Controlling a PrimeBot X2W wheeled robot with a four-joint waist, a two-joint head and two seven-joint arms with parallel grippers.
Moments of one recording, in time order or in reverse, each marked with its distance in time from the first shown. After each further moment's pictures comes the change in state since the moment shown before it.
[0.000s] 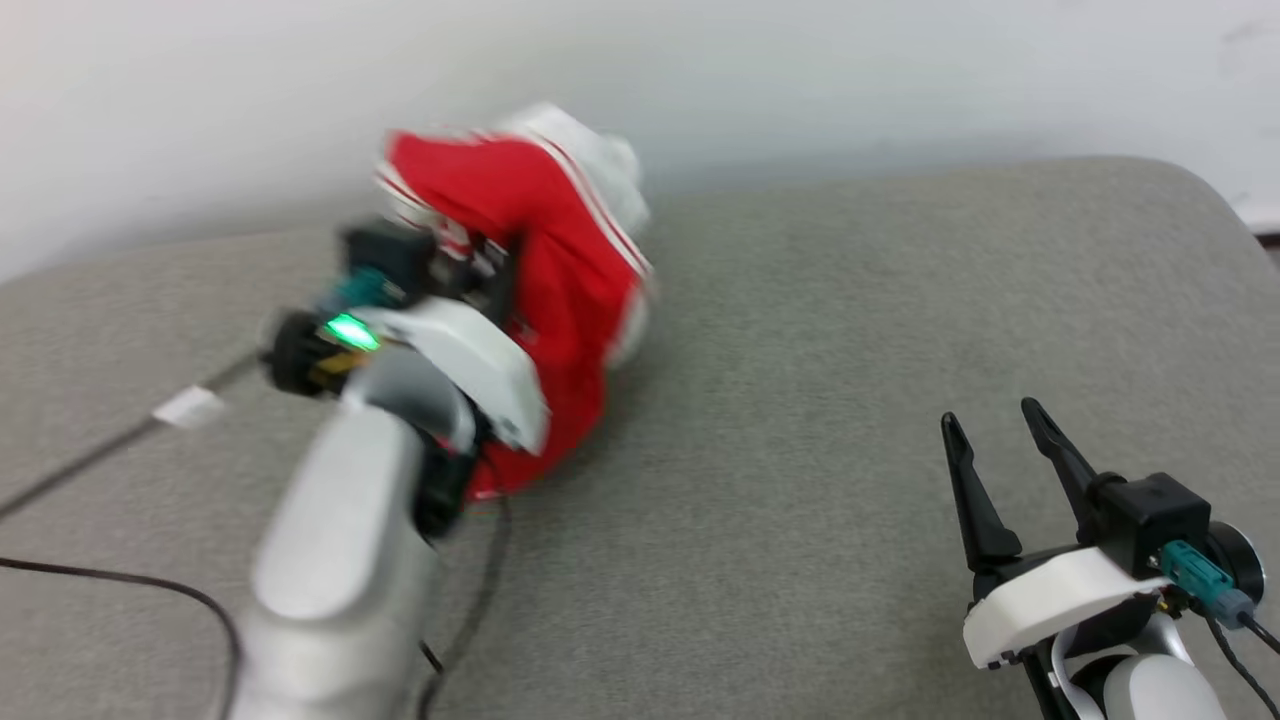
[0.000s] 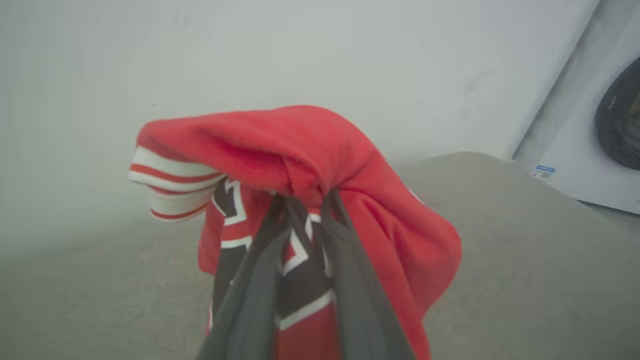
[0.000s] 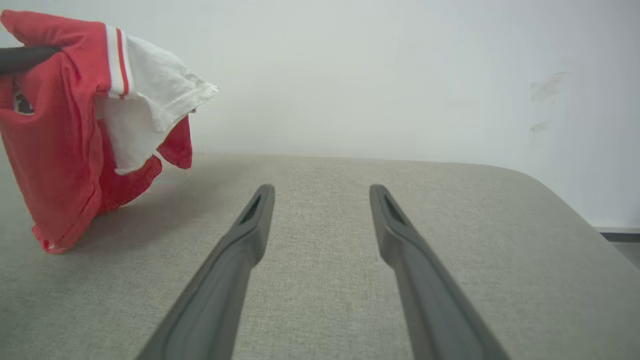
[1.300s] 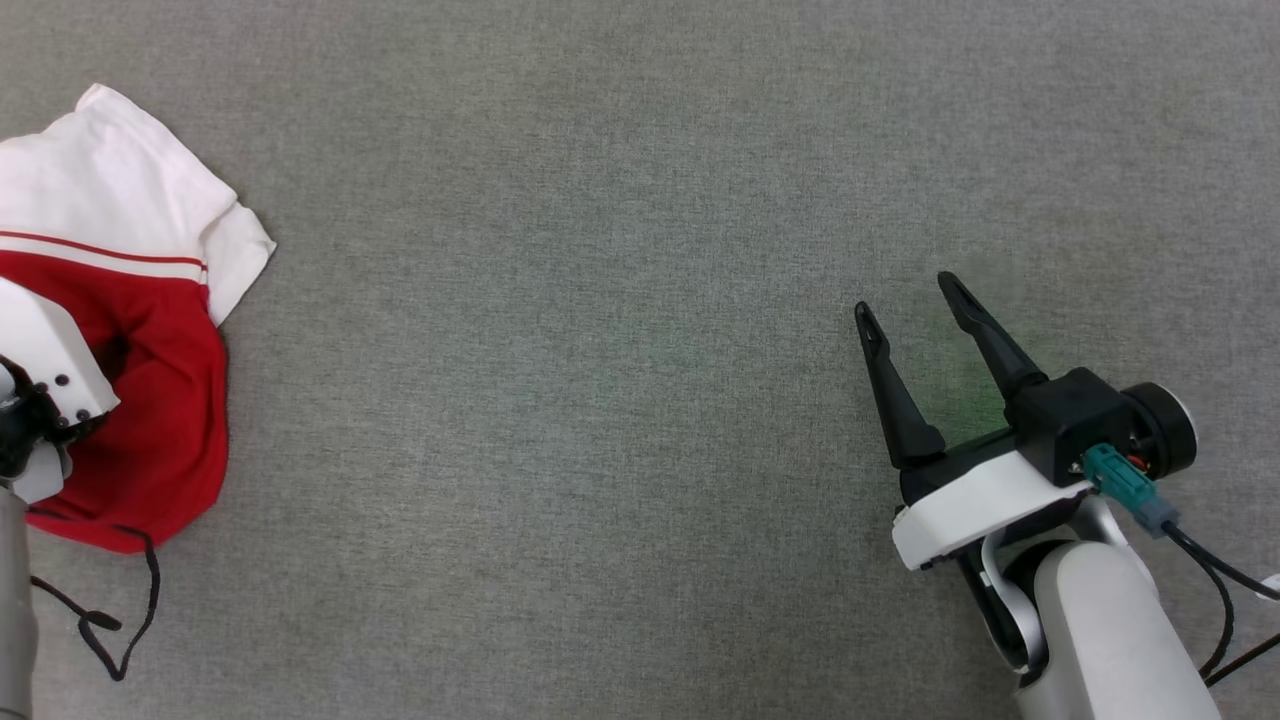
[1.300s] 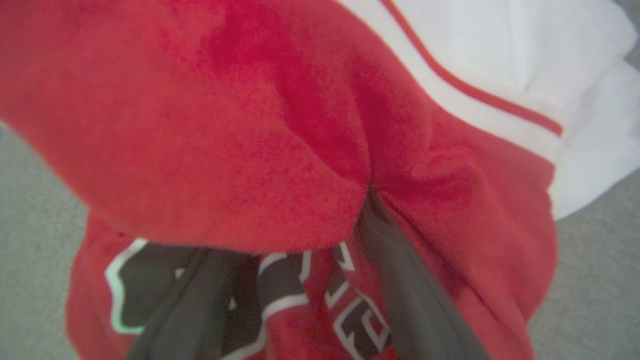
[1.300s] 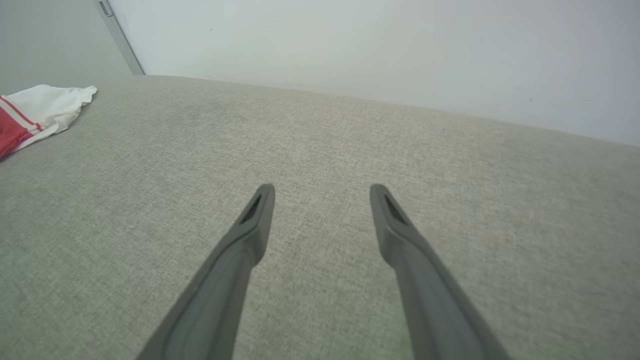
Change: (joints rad) left arm -0.090 0.331 0.343 0.341 -0.156 -0.006 0.641; right arm -0.210 0.000 0.138 0.058 -0.045 0.000 -0.049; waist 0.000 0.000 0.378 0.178
